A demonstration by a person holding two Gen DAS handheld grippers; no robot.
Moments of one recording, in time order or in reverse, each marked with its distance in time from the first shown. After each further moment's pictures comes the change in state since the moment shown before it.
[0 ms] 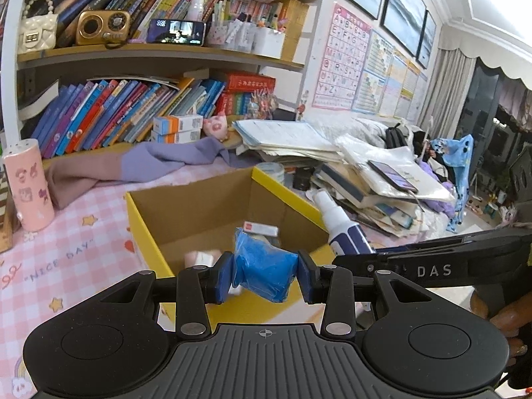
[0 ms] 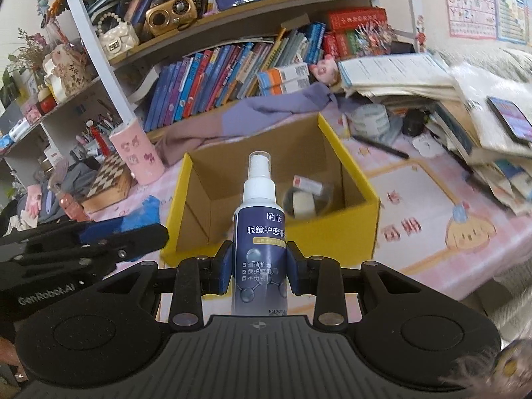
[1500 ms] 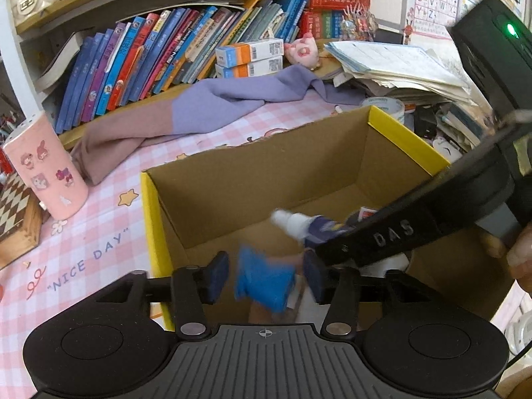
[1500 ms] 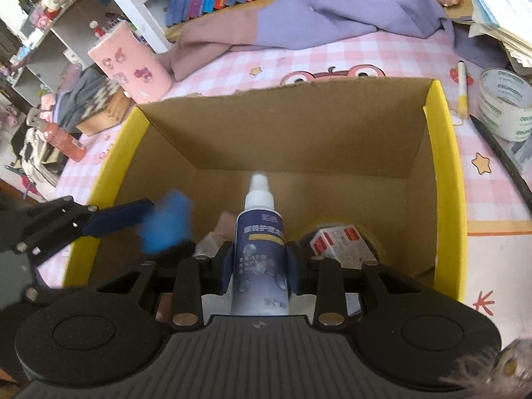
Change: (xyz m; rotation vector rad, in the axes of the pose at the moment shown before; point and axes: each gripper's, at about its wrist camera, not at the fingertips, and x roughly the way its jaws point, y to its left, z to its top) left arm 0.165 0.029 0.022 0.012 0.277 0.370; right arm 0.235 -0.043 0.099 -0.190 0.464 0.263
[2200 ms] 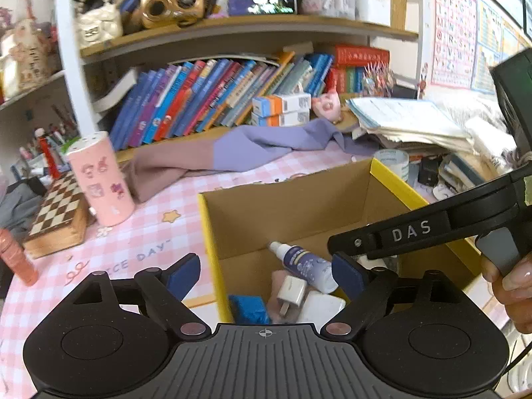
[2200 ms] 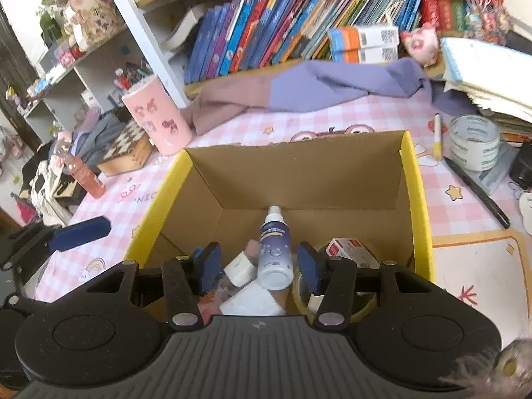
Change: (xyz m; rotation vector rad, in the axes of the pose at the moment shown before) left arm -0.084 0.002 -0.025 -0.105 -0.184 0.094; right arm -0.061 0.037 -0.041 -0.018 -0.257 -0.044
